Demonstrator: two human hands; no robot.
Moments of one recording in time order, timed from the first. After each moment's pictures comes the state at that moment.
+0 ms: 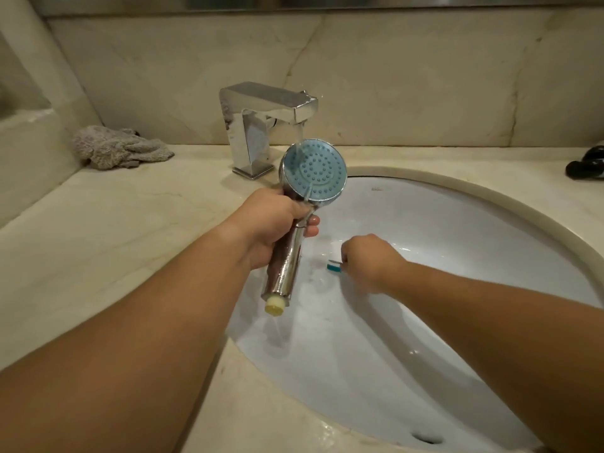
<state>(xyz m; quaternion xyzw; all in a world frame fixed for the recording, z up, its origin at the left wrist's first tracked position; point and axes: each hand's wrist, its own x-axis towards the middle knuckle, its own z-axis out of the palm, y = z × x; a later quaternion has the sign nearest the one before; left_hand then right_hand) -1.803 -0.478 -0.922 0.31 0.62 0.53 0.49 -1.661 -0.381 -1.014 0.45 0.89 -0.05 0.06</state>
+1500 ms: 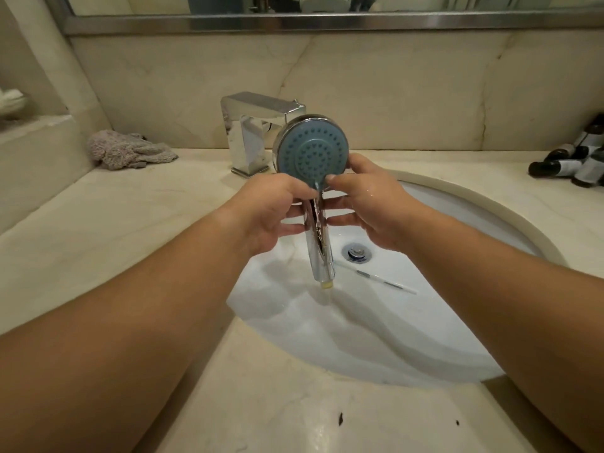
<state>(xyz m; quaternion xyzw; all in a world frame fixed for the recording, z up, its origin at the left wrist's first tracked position) -1.777 -0.502 -0.895 0.34 0.62 0.53 0.46 -1.643 -0.423 -0.904 0.33 0.66 -0.60 -0.31</state>
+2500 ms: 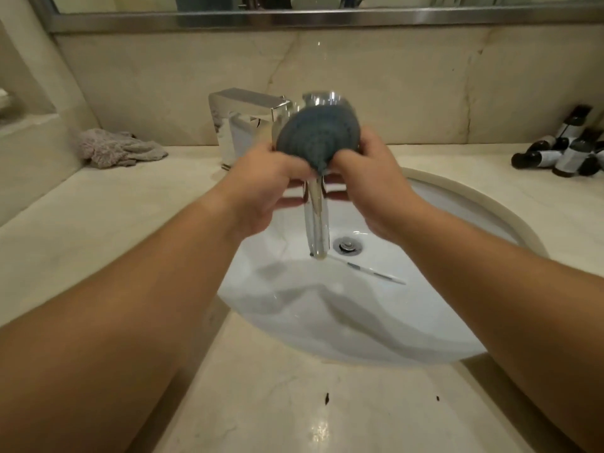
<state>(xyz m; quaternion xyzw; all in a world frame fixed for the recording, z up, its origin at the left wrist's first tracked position) -1.766 -0.510 -0.871 0.45 0.60 0.53 0.40 -1.635 -0.434 -0.892 0.33 0.68 -0.51 -0.41</state>
